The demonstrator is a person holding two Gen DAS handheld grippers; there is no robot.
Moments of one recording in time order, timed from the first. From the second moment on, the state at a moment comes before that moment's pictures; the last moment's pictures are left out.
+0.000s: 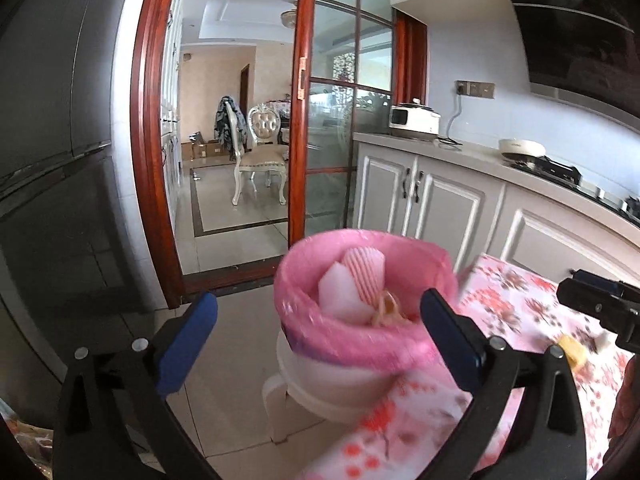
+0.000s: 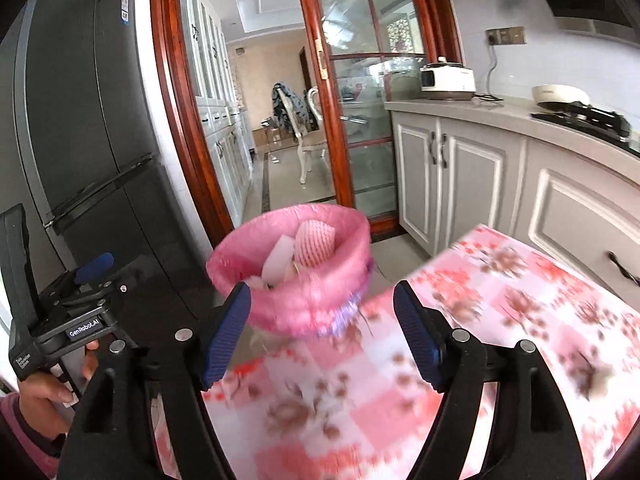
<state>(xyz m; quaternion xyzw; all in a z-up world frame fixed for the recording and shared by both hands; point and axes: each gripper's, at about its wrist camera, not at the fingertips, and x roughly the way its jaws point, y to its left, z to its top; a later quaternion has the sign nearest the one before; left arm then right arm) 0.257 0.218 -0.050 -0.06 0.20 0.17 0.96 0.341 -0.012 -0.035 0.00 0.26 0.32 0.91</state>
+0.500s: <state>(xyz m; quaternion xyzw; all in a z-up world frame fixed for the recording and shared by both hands) 0.204 0.091 -0.086 -0.02 0.27 0.05 0.96 0.259 -0.154 -0.068 0.05 0.29 0.21 0.93</state>
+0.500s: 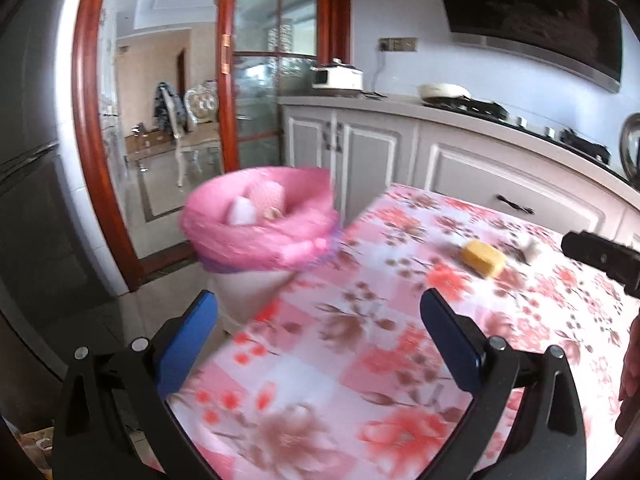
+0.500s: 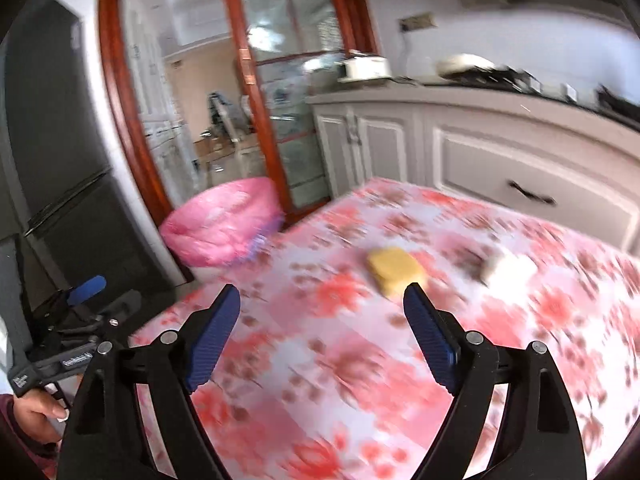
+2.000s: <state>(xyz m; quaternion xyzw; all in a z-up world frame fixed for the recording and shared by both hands) 0.370 -0.038 -0.148 0.00 0.34 0.00 0.94 0.449 -0.262 -0.169 0.08 0.41 0.06 0.91</state>
